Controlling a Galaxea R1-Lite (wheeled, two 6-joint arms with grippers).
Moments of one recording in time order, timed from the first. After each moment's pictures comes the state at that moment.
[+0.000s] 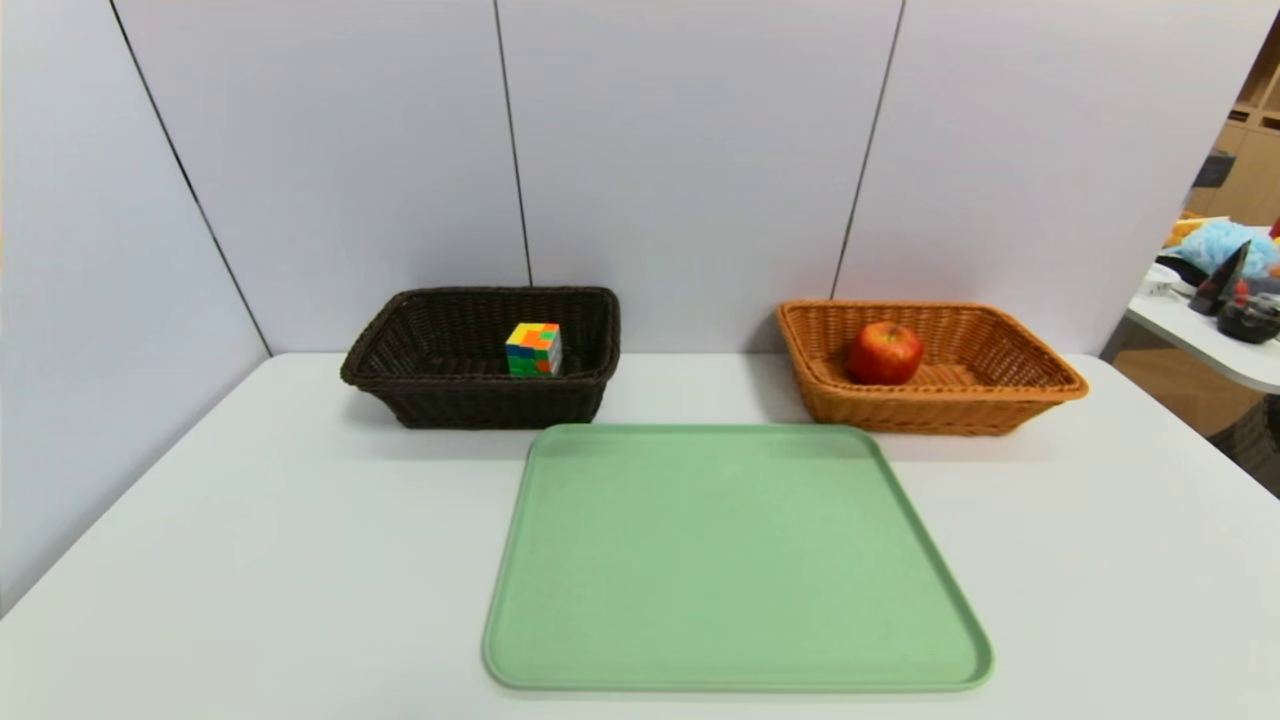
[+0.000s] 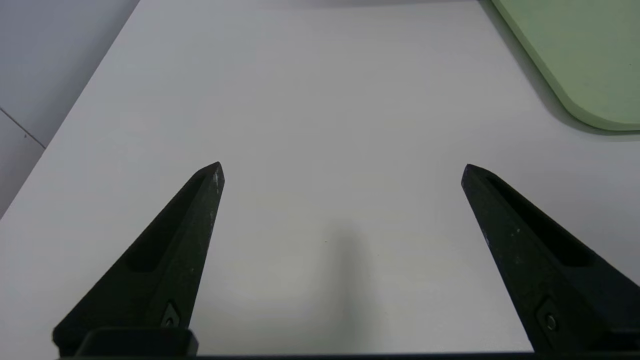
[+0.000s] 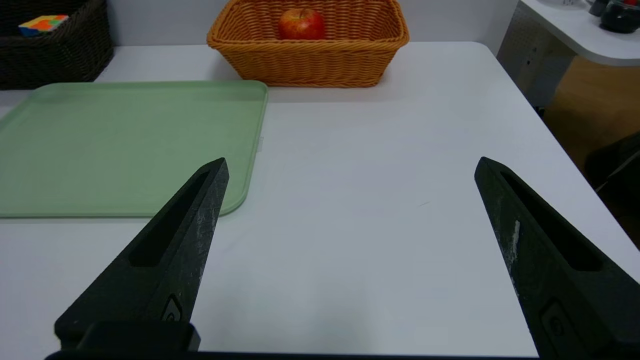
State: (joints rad) left arm 0.03 0.13 -0.13 0.16 -0.04 0.03; right arm 0.02 0.19 -0.56 0.47 -0.03 0.00
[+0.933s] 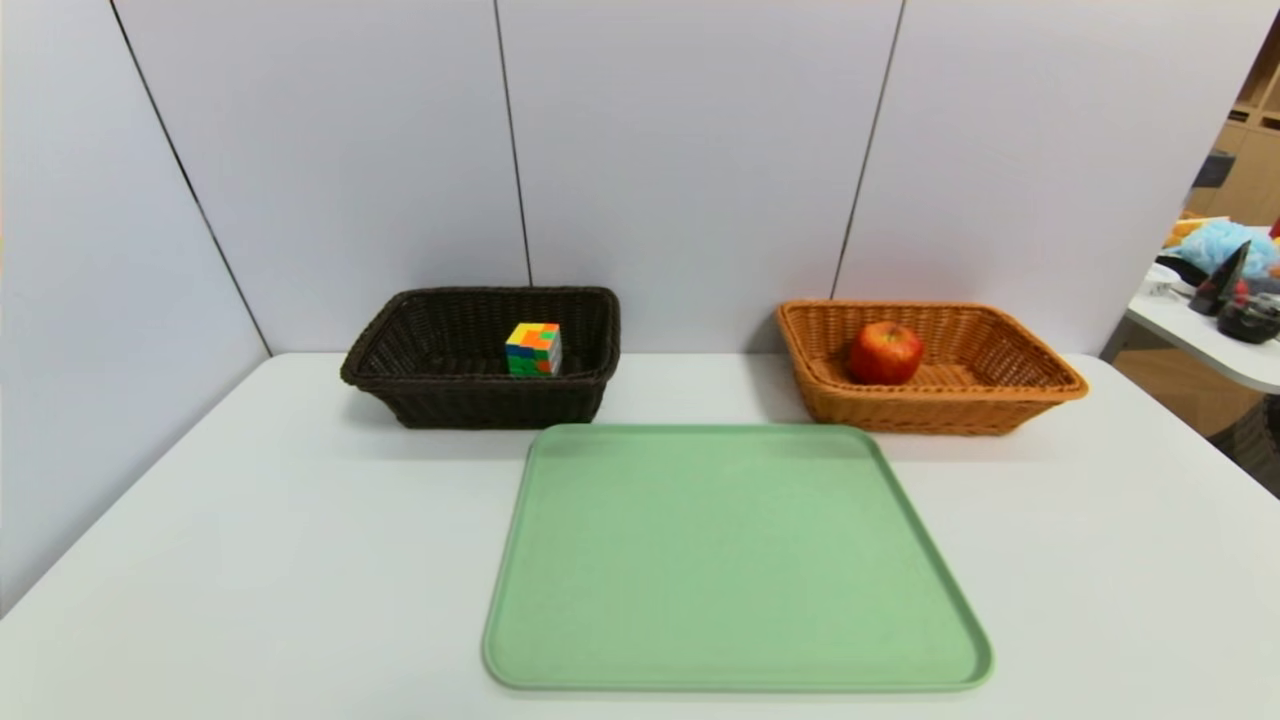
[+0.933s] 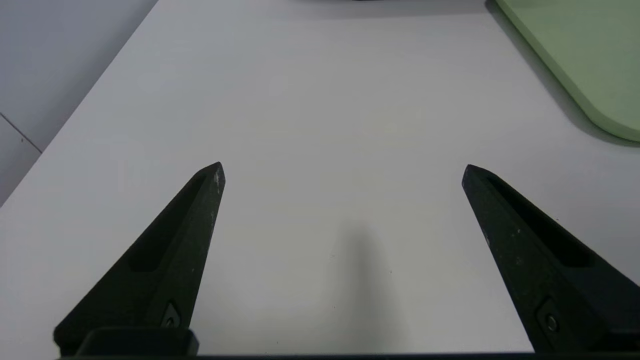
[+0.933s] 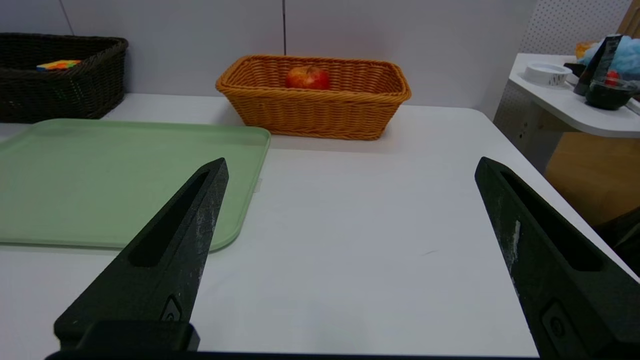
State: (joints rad) left arm 0.03 0.12 0.00 0.00 -0.02 0.02; right arm 0.00 0.00 -0.24 0.11 0.00 -0.05
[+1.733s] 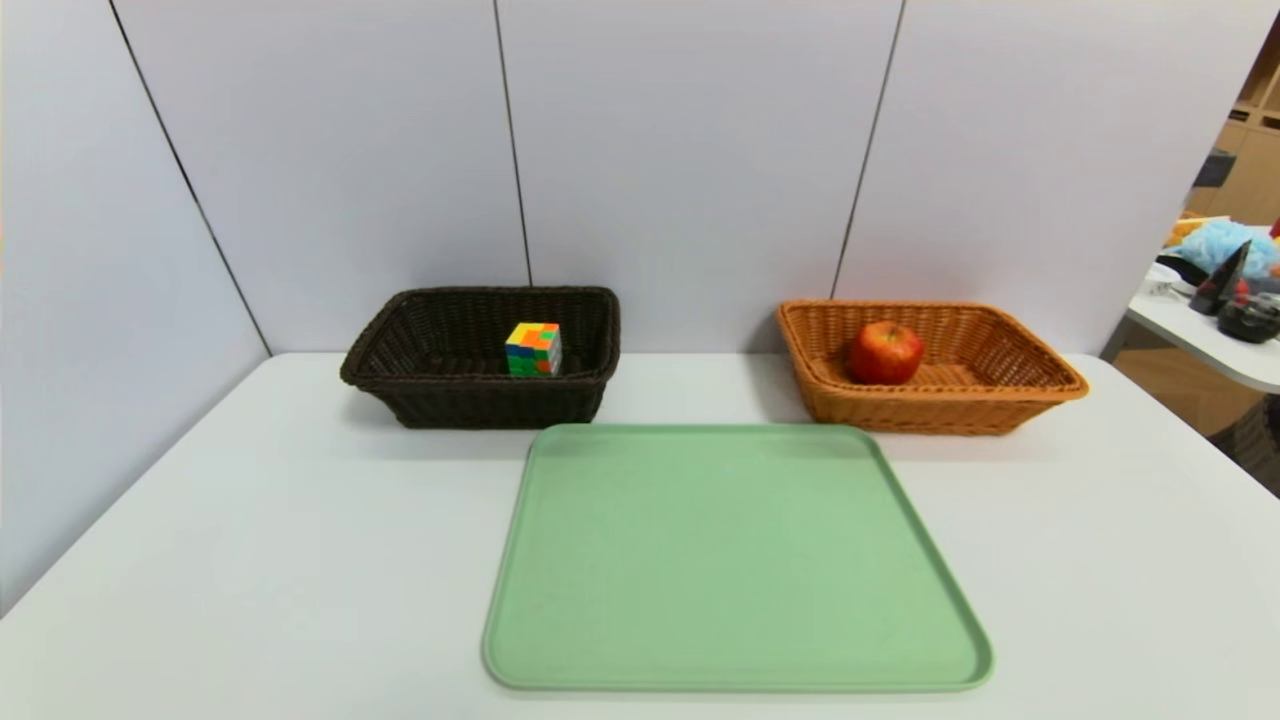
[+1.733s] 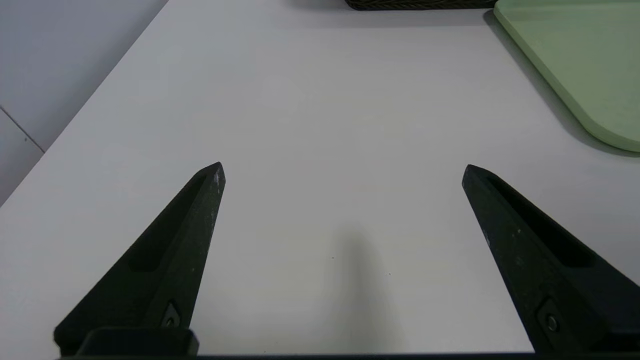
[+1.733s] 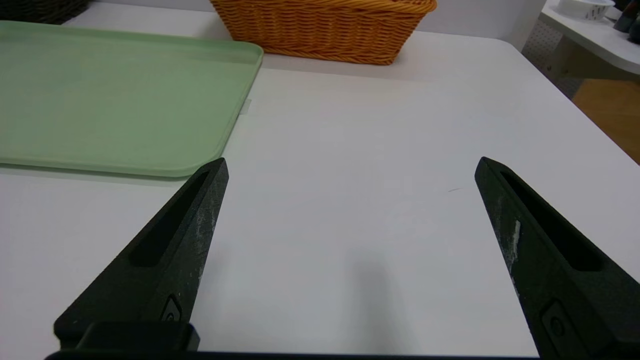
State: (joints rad) left arm 0.02 0.08 0.00 0.00 -0.01 0.00; right arm 0.00 0.00 0.00 0.01 0.01 -0.09
